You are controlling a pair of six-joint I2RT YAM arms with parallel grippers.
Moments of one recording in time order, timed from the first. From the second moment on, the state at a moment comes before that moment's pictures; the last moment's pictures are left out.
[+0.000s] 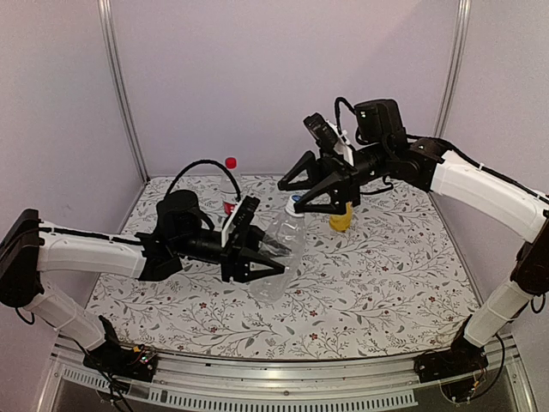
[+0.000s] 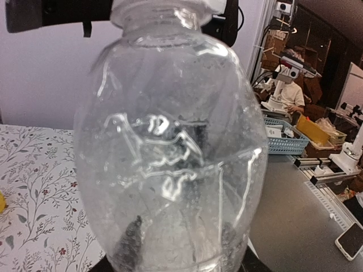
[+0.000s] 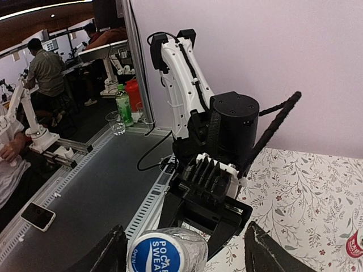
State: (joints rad) left arm -0.90 1.44 0.73 0.67 0.86 -0.15; right arm 0.77 1.59 1.55 -0.35 -1.18 -0.26
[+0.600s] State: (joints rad) left arm -0.98 1.44 0.80 0.51 0.16 -0.13; right arm 0.77 1.49 1.51 -0.14 -0.56 0.25
